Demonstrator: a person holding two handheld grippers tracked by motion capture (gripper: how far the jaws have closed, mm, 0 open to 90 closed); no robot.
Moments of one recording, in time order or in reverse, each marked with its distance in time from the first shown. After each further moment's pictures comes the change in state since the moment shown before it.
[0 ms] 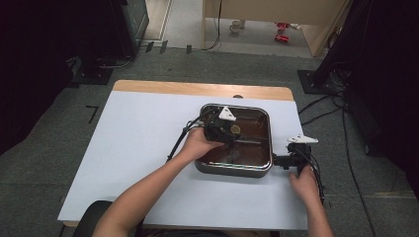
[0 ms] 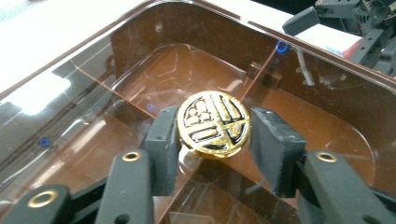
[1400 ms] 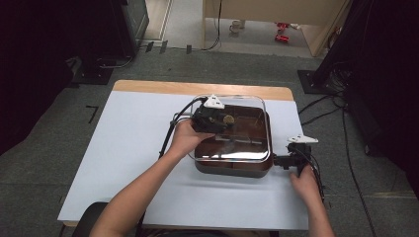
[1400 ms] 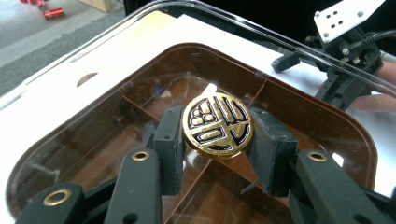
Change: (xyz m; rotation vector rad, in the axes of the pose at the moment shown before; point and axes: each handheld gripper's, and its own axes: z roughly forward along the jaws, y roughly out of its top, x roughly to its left) left arm 0.009 0.019 -0.063 -0.086 0.009 -0.036; right arm 0.000 0.000 0.000 0.002 0.002 0.006
